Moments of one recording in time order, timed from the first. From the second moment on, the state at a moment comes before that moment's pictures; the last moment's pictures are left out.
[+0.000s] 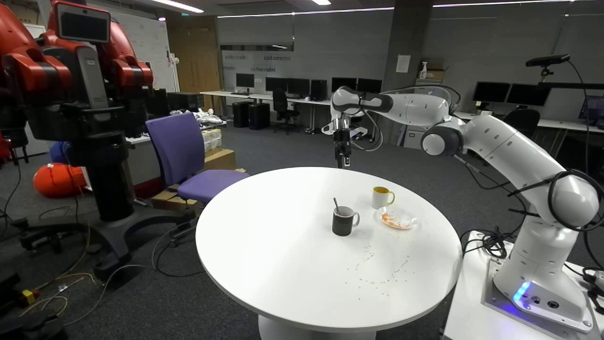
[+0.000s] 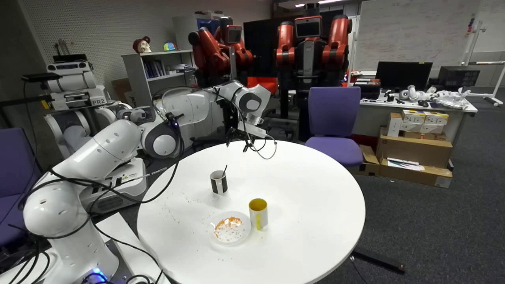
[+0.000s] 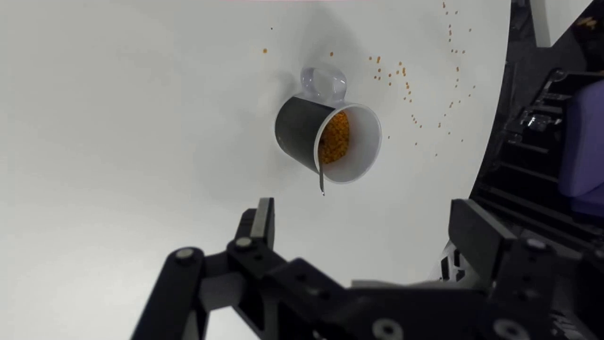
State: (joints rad) arm -0.14 1.04 -0.10 -0.57 0.35 1.22 -1.03
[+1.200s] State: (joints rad) arm -0.11 0.81 -0.23 -0.57 0.23 1.22 -1.01
